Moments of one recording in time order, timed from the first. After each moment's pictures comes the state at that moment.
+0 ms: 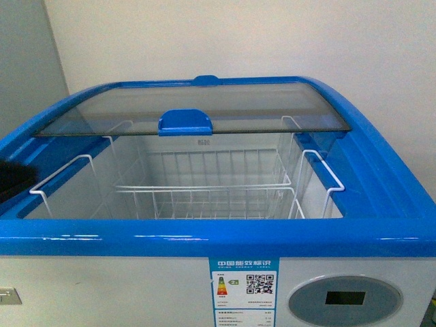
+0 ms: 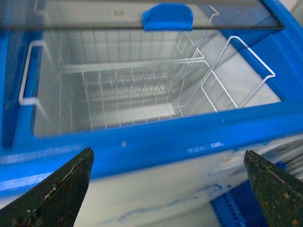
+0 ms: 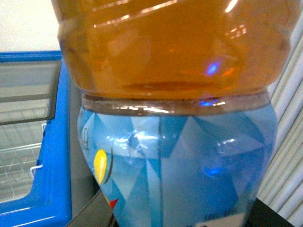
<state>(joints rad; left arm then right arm) -0.14 0.91 0.54 0.03 0.30 -0.08 0.50 0.42 0.50 -0.06 0.93 -0.03</state>
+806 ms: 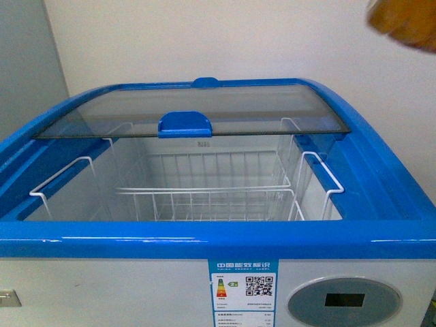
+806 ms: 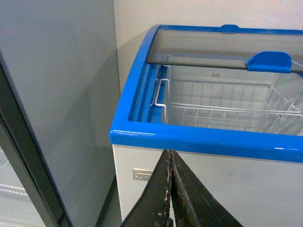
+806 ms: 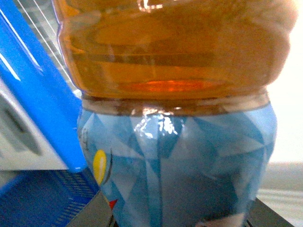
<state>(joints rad) 0.00 0.21 0.08 0.13 0.00 -0.01 0.27 0.96 0.91 -0.35 0.16 -0.93</state>
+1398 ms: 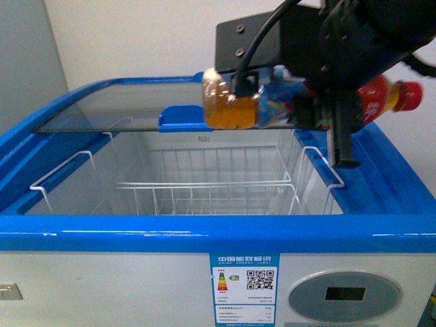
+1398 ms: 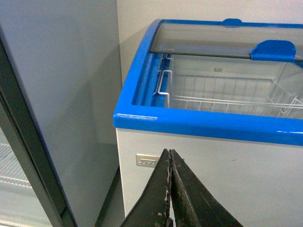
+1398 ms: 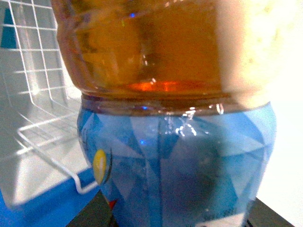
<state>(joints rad) 0.00 0.01 0.02 0.00 0.00 -0.01 0.40 1.64 1.30 -0.18 0.22 -1.28</state>
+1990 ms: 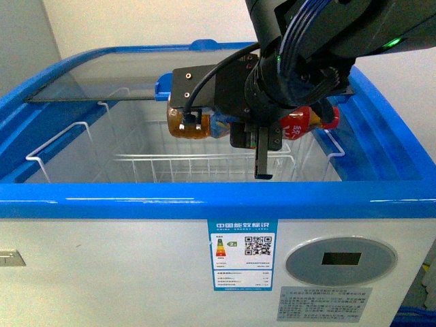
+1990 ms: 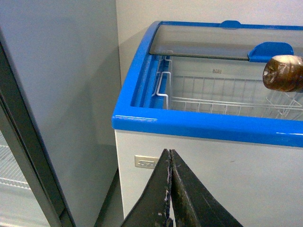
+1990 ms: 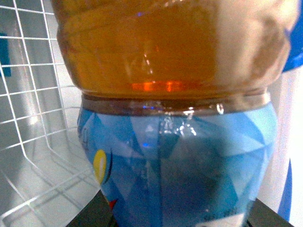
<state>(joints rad) 0.00 0.01 0.02 0.00 0.00 -0.01 0.44 1.99 1.43 0.06 0.22 -1.23</state>
